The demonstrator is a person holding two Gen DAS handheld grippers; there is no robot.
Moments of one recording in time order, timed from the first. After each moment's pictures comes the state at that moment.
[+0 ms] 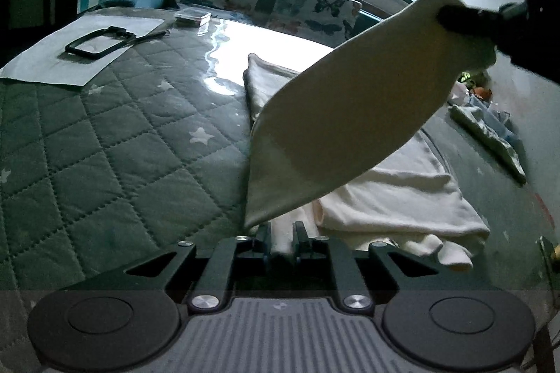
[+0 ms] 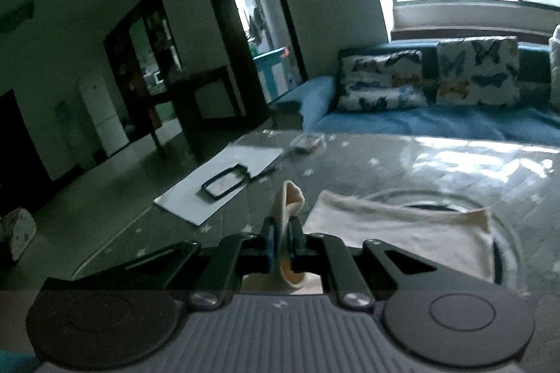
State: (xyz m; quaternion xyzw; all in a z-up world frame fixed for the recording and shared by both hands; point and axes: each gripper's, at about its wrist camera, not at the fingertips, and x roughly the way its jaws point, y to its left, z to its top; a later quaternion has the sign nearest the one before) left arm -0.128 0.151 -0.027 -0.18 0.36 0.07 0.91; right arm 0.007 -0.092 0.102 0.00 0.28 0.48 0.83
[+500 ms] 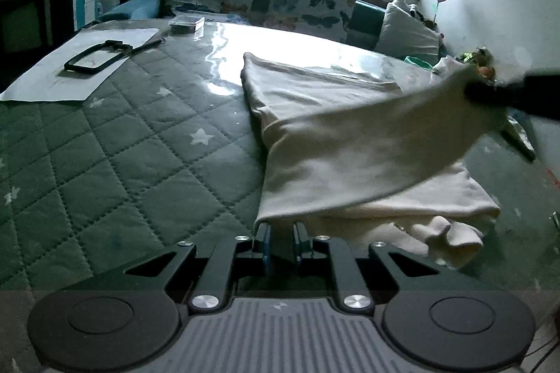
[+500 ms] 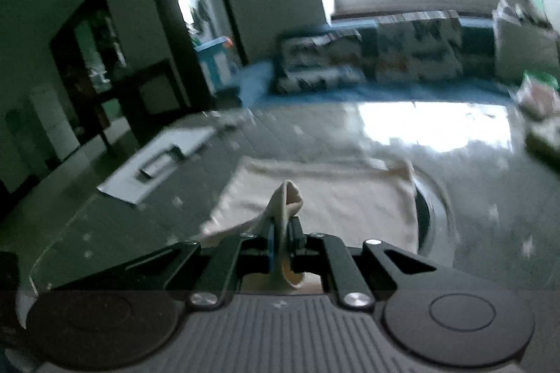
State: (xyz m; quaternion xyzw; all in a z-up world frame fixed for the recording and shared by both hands) left arm -0.130 0.142 -0.026 -0.14 0.37 0.08 0.92; right arm 0.027 -0.144 0.059 0.00 0.33 0.39 0.86
